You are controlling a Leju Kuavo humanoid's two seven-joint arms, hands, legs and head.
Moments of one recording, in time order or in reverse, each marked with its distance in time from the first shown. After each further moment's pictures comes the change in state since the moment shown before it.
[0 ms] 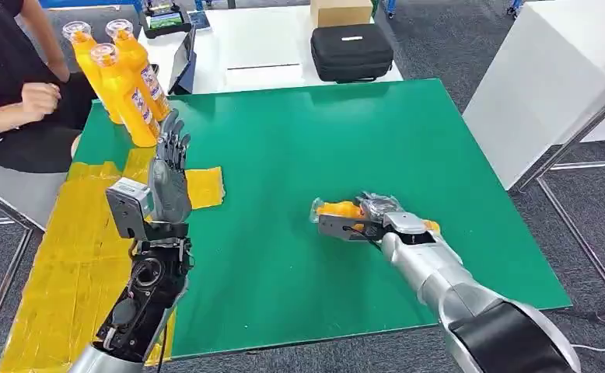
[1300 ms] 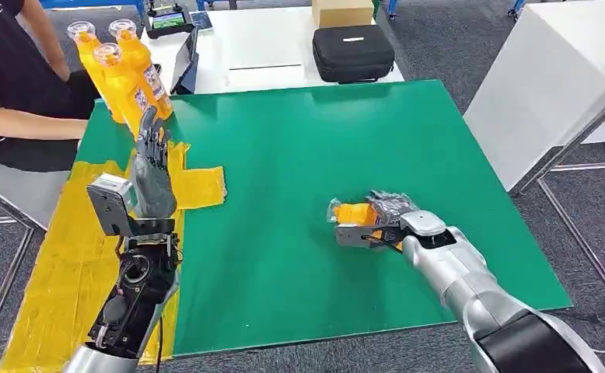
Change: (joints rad) left arm 0.008 0.000 0.076 -0.010 -0.013 0.005 0.004; right arm 0.053 -0.132 0.045 -0.157 0.139 0.052 -0.101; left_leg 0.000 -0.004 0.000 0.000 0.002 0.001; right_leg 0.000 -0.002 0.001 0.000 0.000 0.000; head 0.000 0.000
